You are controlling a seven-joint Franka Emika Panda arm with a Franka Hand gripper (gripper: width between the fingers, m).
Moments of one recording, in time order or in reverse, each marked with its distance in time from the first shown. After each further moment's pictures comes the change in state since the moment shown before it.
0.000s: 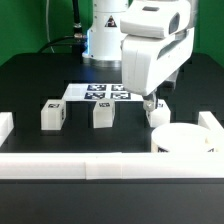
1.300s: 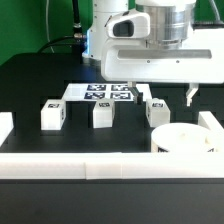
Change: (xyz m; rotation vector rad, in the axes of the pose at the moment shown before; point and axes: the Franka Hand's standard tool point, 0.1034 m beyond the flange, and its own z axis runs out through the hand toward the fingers) arm -0.006 -0.024 0.023 0.042 0.016 1.294
